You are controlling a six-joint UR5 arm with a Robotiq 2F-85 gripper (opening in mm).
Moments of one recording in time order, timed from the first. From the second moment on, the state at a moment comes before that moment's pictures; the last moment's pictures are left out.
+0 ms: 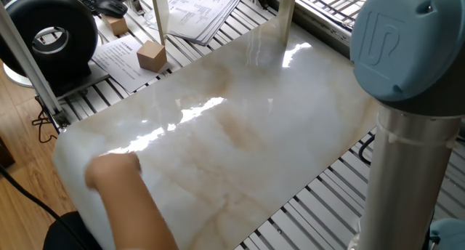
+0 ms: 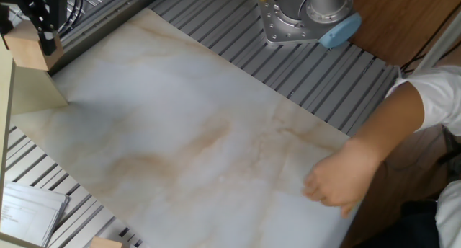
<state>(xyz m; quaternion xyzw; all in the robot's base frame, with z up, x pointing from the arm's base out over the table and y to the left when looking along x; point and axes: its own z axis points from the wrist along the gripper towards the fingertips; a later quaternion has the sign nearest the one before) 0.688 -0.093 0.366 -0.25 0.96 0.03 0.15</state>
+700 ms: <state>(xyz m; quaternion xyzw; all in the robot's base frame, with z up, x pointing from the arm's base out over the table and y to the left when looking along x) 0.707 -0.109 0.364 -0.32 0.93 -0.02 0.17</state>
